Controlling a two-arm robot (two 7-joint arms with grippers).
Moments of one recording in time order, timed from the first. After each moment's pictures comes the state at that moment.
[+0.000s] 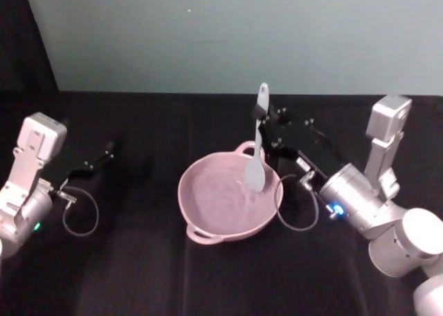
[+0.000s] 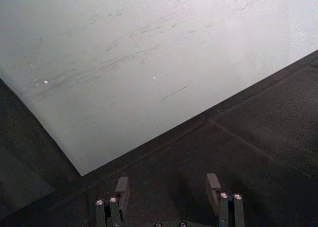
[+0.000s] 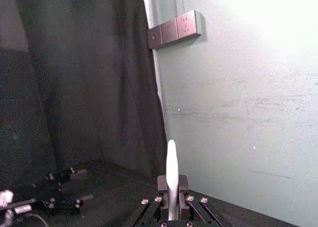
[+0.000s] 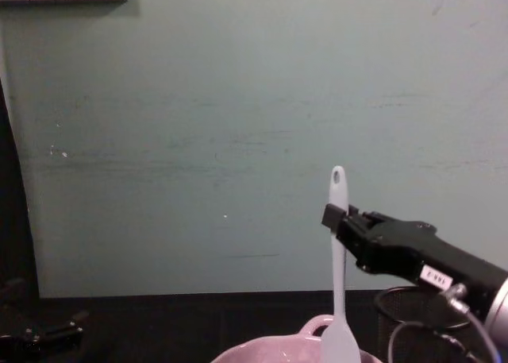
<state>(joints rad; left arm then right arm) -0.20 0.60 0.45 -1.41 -0.25 -0.12 0.03 0.26 0.23 -0.32 -1.31 0.45 -0.29 0.53</state>
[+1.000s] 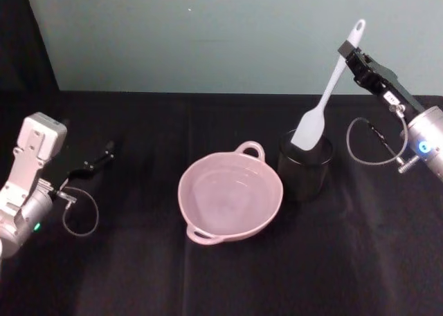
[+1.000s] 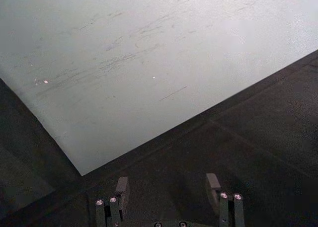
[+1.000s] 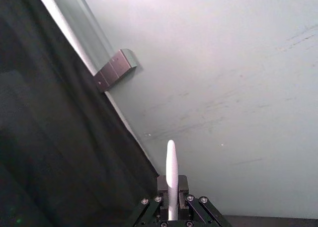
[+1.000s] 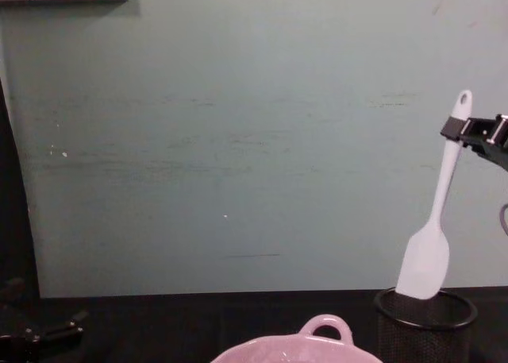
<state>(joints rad) -0.20 0.60 0.45 -1.41 -0.25 -0.12 0.03 0.33 0.34 -0.14 -1.40 0.89 0.11 0.48</state>
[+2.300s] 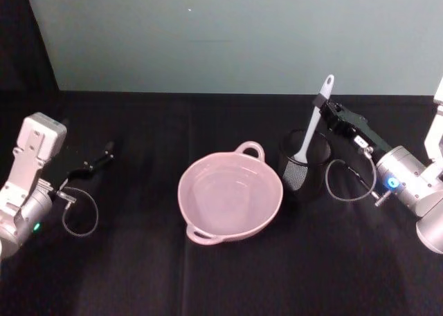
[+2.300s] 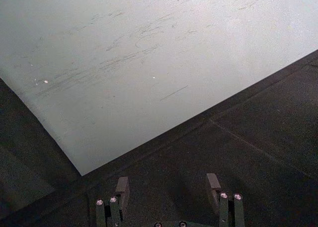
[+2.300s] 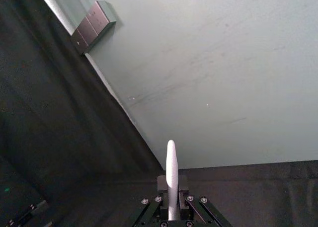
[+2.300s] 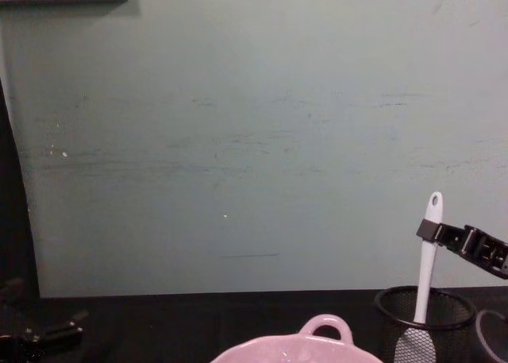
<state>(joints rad) -0.20 0.60 0.45 -1.41 -0.25 -0.12 0.03 0.41 0.34 -0.29 -1.09 0.88 -0.02 0.57</state>
